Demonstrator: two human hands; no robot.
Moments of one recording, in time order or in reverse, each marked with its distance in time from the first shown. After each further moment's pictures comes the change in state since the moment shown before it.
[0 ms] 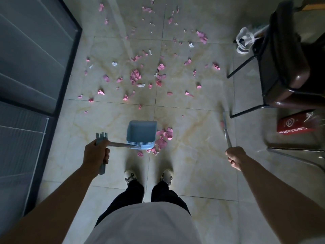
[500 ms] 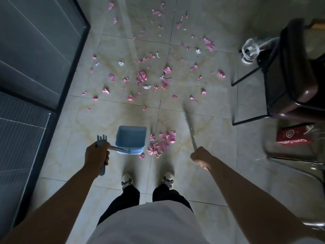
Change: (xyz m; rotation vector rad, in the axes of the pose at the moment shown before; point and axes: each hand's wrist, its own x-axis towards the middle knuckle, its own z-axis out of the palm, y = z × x) left_hand 0.043 -0.017 -0.056 0.051 0.042 -0.005; right_hand -0.100 -0.058 0.128 -0.621 -0.186 -0.292
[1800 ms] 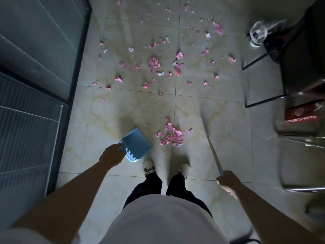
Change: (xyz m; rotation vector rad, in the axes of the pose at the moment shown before) left_hand 0.139 -0.094 -0.191 1.016 -0.382 0.223; right_hand -0.104 -0.020 0.221 0.002 0.080 0.292
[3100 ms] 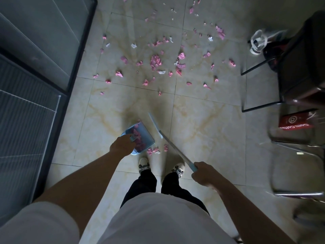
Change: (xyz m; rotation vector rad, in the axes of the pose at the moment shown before) left_hand 0.002 0.028 0.030 0.025 0.039 0.047; right_hand -0.061 -0.056 0.013 -0.299 -0.099 -0.395
